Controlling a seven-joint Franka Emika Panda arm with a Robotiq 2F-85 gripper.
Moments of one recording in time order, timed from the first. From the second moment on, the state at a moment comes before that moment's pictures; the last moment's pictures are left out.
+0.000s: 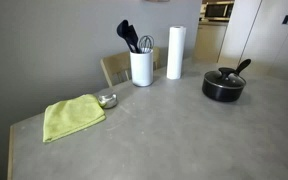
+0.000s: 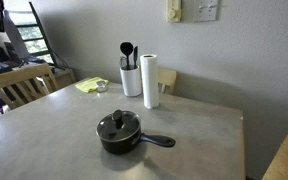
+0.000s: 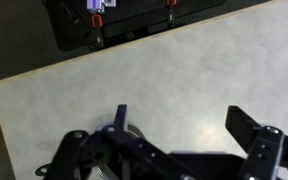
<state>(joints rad) -0.01 -0.24 0.07 -1.94 0.01 1.42 0.32</state>
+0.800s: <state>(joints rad) -0.01 -0.22 -0.03 -1.96 -0.11 1.35 -0.06</state>
